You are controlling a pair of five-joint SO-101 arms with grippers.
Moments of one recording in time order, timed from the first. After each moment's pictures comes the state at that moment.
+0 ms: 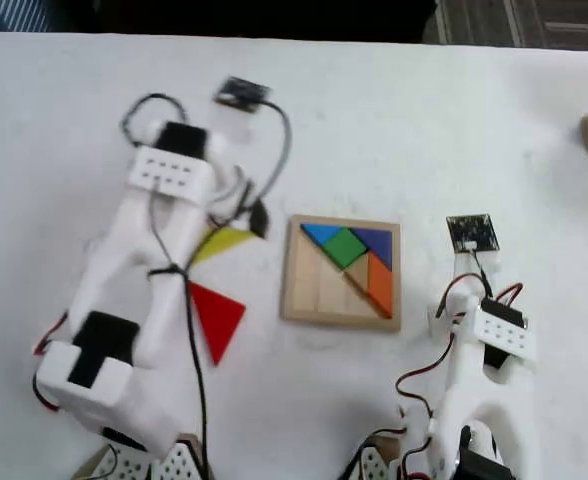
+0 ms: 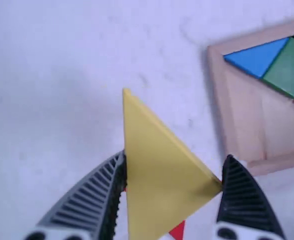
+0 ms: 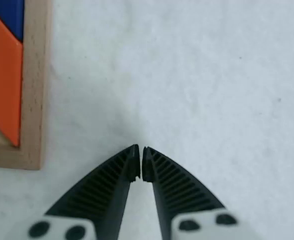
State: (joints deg) left arm 12.7 9.1 -4.2 84.9 -1.0; right arm 20.7 -30.8 68.0 42.0 30.7
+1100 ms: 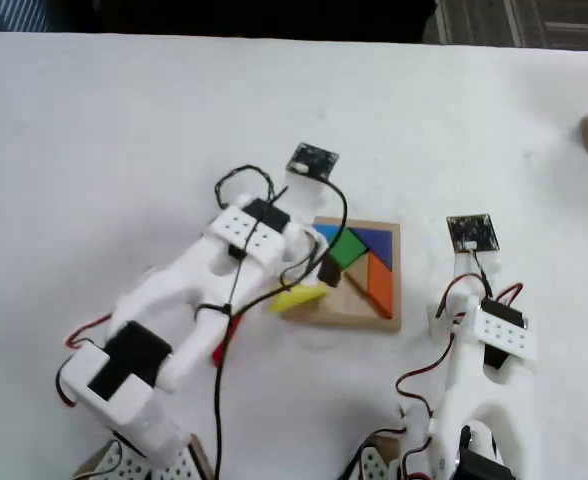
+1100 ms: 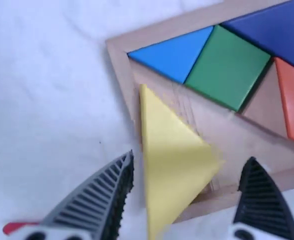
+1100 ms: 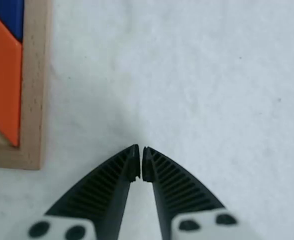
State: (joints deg) left arm 26.6 8.8 20.1 57.0 12.4; right arm 20.7 -30.8 68.0 42.0 30.7
